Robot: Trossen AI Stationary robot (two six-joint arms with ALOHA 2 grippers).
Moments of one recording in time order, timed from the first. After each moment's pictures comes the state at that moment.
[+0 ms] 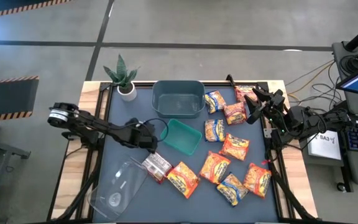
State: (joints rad) left arm -0.12 1.56 0.70 -0.52 -0.59 -0.75; right arm 0.16 0.45 0.52 0.03 0.97 -0.01
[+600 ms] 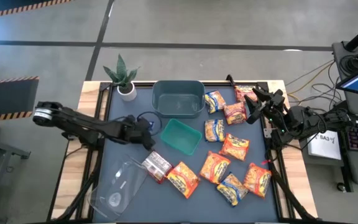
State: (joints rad) left arm -0.12 1.29 0.69 -0.52 -0.57 -0.70; right arm 0.16 0.45 0.52 0.03 0.97 -0.01
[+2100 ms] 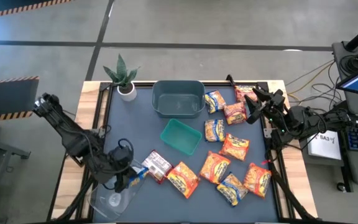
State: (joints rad) left arm -0.75 1.19 1.13 -0.82 -0.31 -1.20; right arm 0.16 0.45 0.52 0.04 0.97 -0.01
